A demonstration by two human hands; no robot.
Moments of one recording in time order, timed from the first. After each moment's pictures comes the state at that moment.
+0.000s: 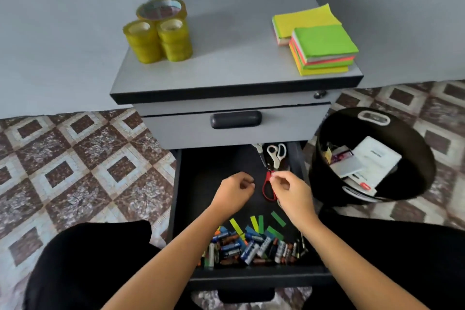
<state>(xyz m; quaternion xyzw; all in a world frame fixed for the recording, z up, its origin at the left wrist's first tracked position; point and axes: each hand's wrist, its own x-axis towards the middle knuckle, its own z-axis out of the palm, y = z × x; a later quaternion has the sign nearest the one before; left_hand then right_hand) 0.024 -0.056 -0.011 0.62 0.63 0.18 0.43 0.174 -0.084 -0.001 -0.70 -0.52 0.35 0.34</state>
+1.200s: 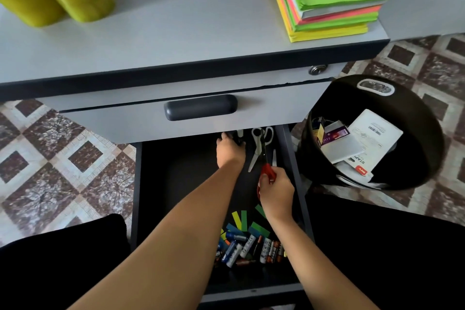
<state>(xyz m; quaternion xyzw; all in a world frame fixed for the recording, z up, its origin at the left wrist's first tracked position) 0.100 0.055 -0.101 0.48 0.77 0.16 0.39 0.175 -0.058 -0.078 -0.80 -0.36 0.33 0.34</state>
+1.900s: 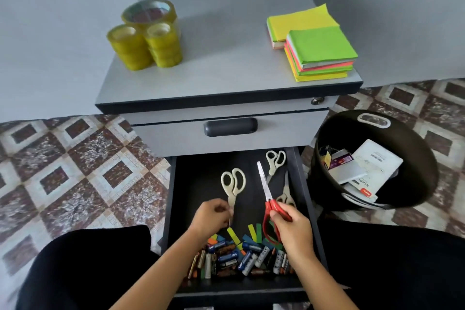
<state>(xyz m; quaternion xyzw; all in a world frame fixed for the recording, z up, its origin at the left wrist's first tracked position) -0.009 -0.074 -0.038 0.43 0.68 0.20 0.56 0.168 -0.120 -0.023 -0.75 -0.33 0.45 0.36</state>
